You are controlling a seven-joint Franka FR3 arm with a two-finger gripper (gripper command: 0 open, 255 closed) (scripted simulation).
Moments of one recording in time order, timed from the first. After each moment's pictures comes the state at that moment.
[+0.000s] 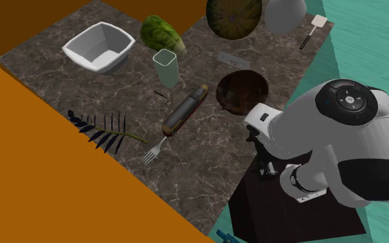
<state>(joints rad) 0.00 -0.77 -0.04 -2.34 -0.12 1.65 0.01</state>
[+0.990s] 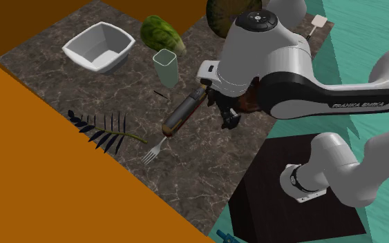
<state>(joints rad) 0.09 -0.45 -0.44 -2.09 -0.15 1.77 -0.66</state>
